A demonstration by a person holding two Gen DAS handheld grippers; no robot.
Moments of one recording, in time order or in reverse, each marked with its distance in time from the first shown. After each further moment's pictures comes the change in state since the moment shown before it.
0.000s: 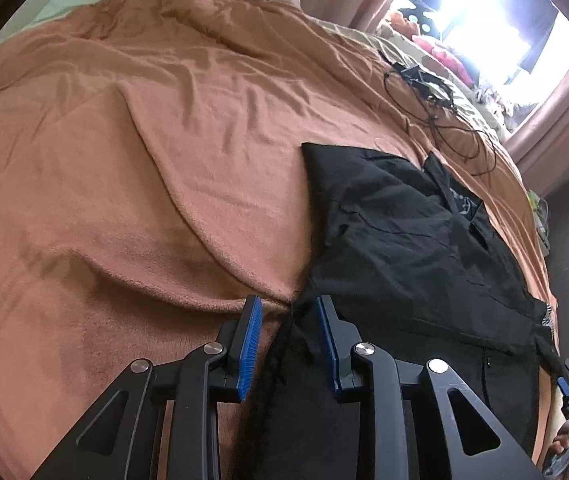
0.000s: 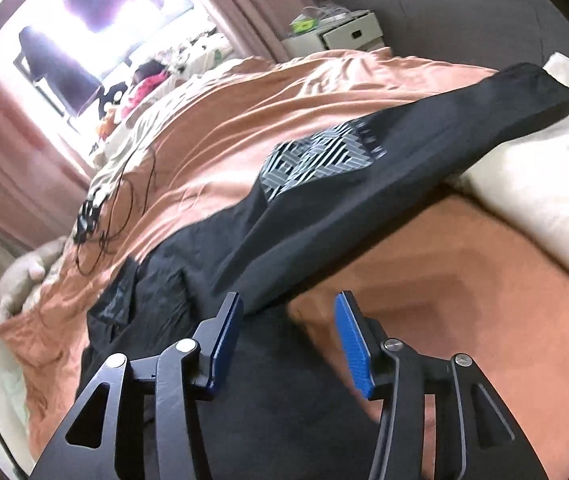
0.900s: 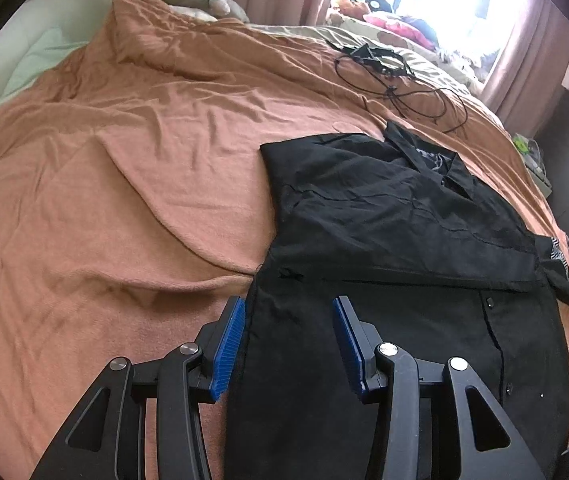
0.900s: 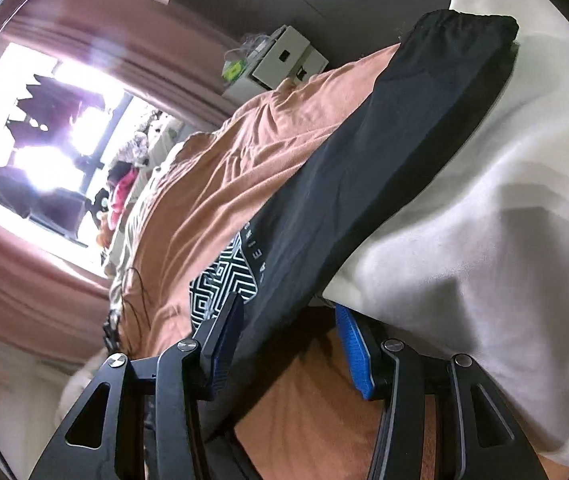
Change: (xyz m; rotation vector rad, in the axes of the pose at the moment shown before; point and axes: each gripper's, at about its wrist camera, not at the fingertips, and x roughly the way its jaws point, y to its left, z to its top) left arm -0.024 -0.039 -0.022 0.218 -0.018 0.048; right arm 0.014 -0.125 0.063 0.373 -0.107 0.135
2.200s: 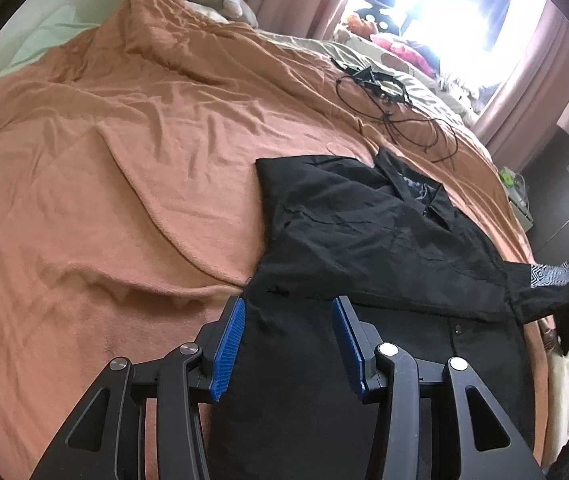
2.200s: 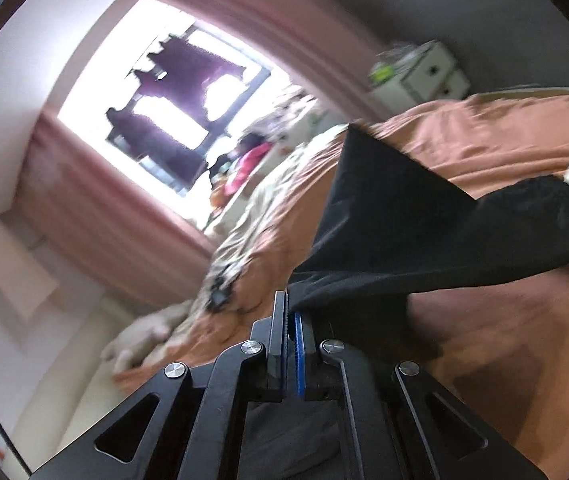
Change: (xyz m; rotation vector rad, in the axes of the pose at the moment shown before) left arm -0.017 0.010 0.008 -0.101 -0.031 -0.091; right arm -0.031 0.168 -0.088 -0.295 0.011 0.390
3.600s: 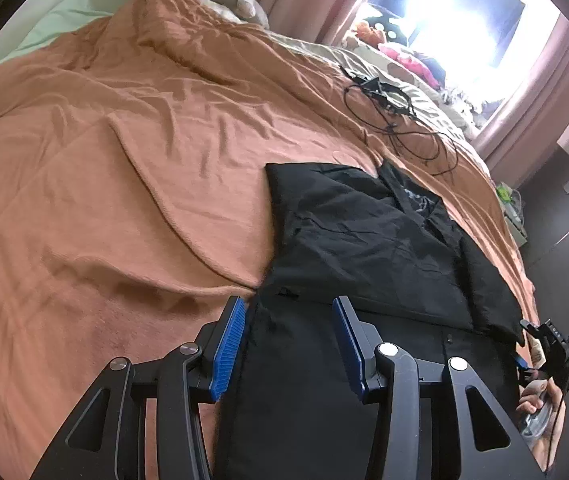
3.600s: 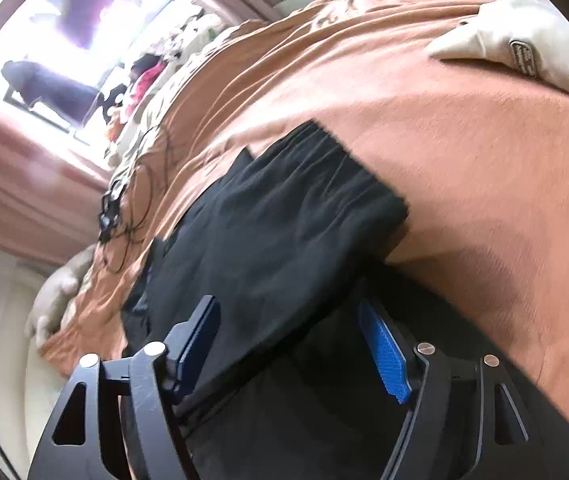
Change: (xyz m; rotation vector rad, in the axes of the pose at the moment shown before) left arm -0.007 0.016 0.003 -0.060 -0.003 -0.022; right arm 0.061 -0.076 -0.095 0.137 0.249 -0.398
